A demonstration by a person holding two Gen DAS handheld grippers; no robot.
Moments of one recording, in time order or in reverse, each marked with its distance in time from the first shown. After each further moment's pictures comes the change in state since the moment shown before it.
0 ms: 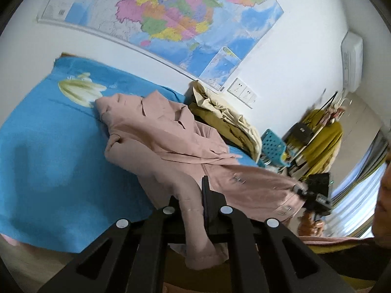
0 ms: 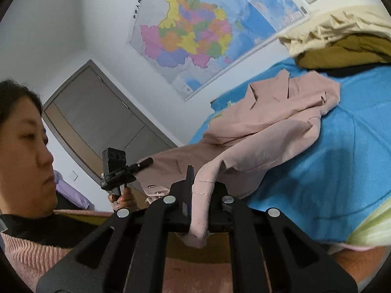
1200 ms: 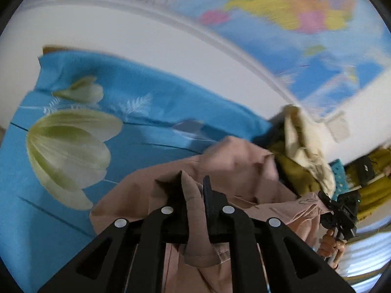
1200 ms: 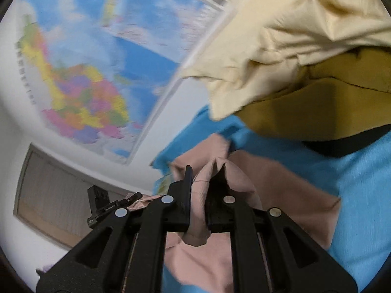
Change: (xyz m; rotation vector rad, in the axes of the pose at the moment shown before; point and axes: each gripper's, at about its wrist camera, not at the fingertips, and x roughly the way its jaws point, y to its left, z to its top) left arm 0.249 0.120 0.246 -0.207 0.287 0.328; right arm 0.136 -0.207 0.235 0.423 -0.075 -0.248
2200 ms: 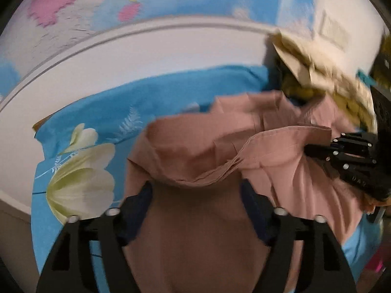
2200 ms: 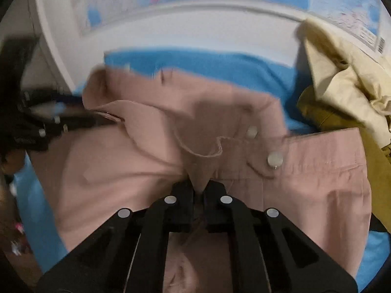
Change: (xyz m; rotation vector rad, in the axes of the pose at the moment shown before) left arm 0.016 -0.043 -0.044 0.497 -0.072 0.247; right arm 0.117 0.111 -0.105 -0.812 0.130 -0.429
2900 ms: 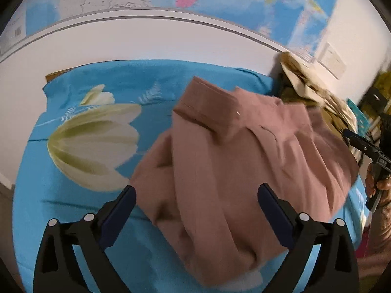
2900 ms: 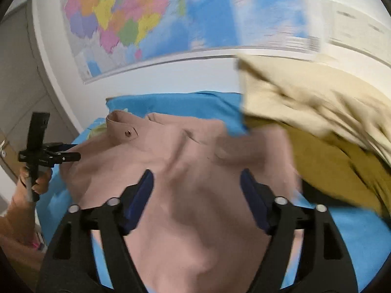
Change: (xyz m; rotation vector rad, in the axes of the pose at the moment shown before) left arm -0.024 0.051 -0.069 -0.120 -0.033 -0.125; right arm -0.102 -0.060 -0.063 0.122 -0.133 0.020
